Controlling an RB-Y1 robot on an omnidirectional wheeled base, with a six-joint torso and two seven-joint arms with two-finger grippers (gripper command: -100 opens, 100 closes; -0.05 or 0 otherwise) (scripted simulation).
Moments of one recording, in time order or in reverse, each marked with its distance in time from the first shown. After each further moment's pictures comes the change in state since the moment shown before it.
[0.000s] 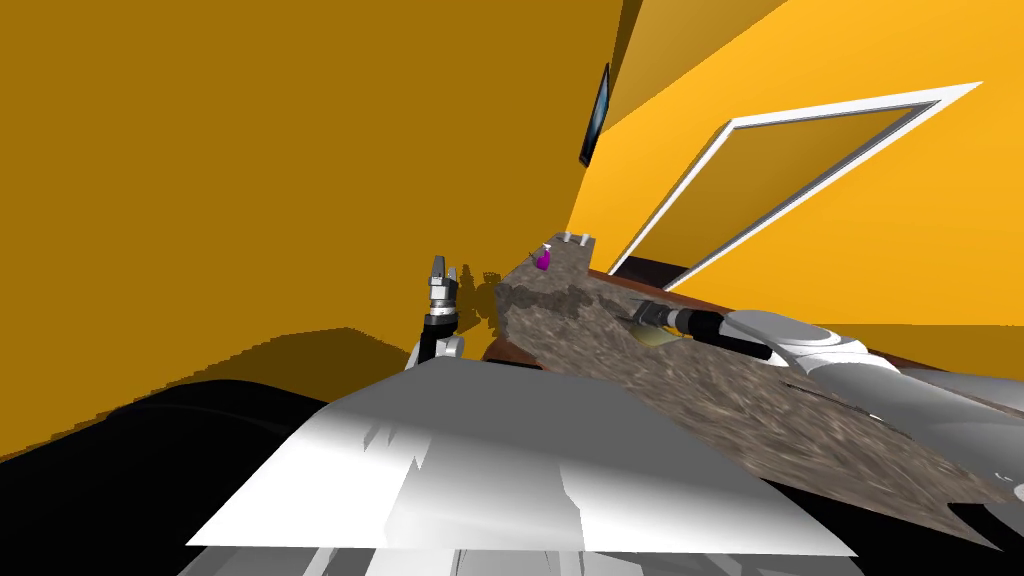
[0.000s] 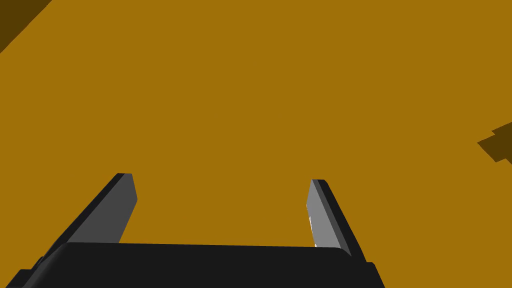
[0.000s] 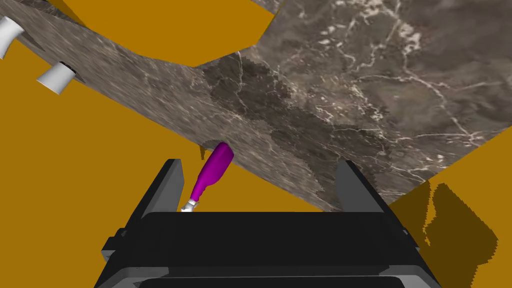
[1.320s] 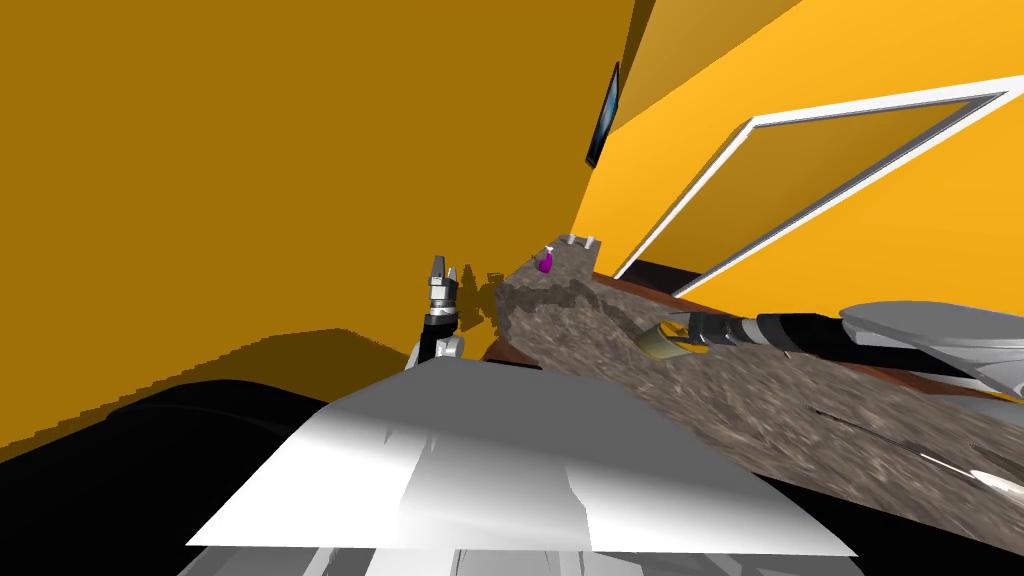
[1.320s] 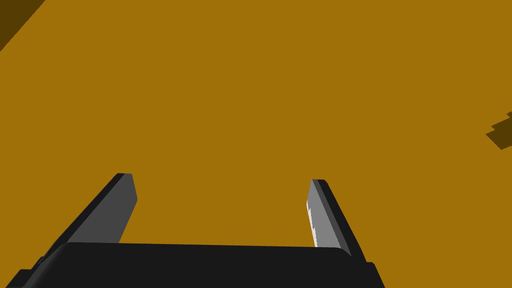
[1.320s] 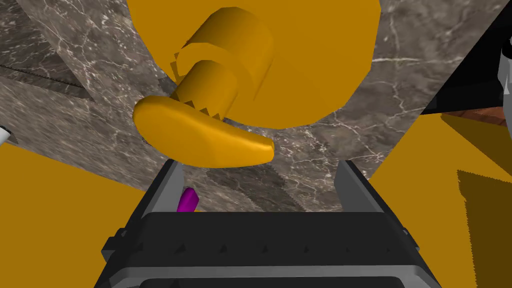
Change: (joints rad) left arm 0.000 0.000 0.000 0.000 0.000 0.000 0.000; right arm -0.039 -0.230 0.100 0.188 0.000 -0.391 -0.009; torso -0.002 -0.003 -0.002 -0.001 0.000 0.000
